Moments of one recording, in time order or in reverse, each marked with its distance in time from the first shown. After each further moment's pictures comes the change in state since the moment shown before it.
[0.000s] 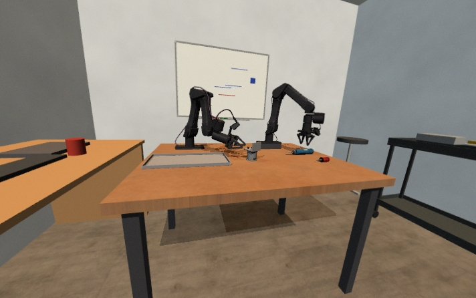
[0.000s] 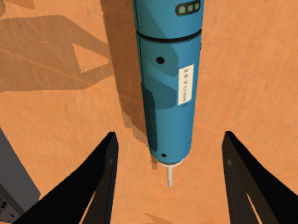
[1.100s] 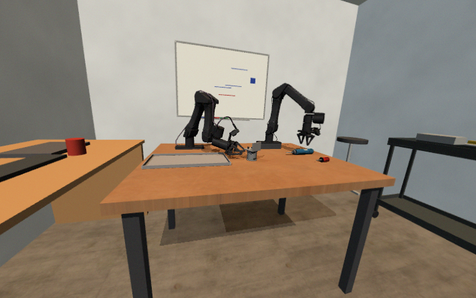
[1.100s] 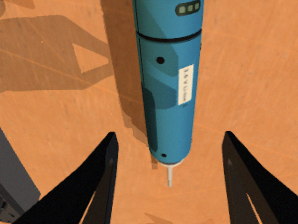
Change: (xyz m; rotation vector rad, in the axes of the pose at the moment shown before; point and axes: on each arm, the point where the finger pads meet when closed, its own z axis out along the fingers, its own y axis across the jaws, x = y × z) left arm 0.000 0.000 0.000 0.000 0.000 0.000; right arm 0.036 0.000 0.010 0.001 -0.011 -0.005
